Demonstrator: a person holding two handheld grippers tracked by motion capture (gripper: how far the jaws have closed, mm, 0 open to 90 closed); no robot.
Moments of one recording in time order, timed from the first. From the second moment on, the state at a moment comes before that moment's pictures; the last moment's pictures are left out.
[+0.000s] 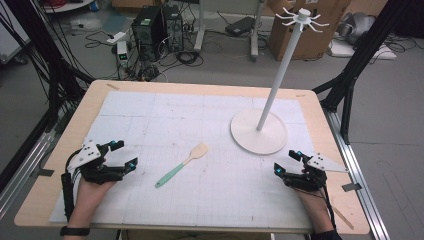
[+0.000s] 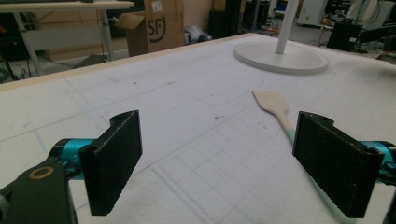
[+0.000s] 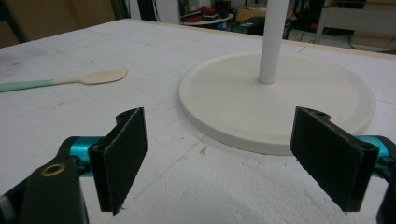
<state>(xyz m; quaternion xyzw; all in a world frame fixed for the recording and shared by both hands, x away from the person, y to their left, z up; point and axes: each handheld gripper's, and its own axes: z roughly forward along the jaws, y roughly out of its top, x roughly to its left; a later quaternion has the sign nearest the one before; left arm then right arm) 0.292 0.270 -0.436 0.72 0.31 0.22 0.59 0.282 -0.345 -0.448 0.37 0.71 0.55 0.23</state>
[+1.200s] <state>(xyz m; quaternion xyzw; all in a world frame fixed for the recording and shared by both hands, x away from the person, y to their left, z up) 0.337 0.113 -0.445 0.85 0.30 0.12 0.42 0.282 -0.345 -0.448 0.37 0.72 0.55 0.23</state>
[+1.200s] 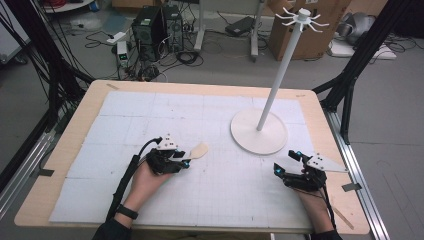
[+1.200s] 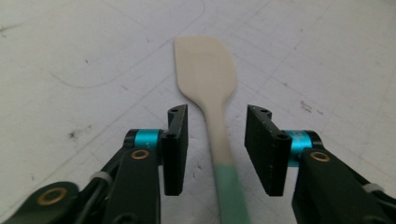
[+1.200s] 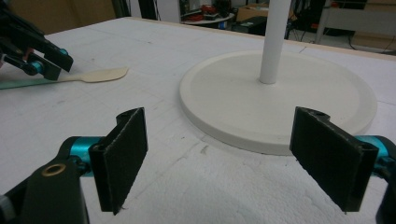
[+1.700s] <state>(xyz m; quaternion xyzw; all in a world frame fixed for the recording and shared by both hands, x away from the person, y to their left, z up) 0.331 0.101 -0.445 0.86 0.31 0.15 0.38 0.282 -0.344 -0.448 0.36 0.72 0.55 0.23</state>
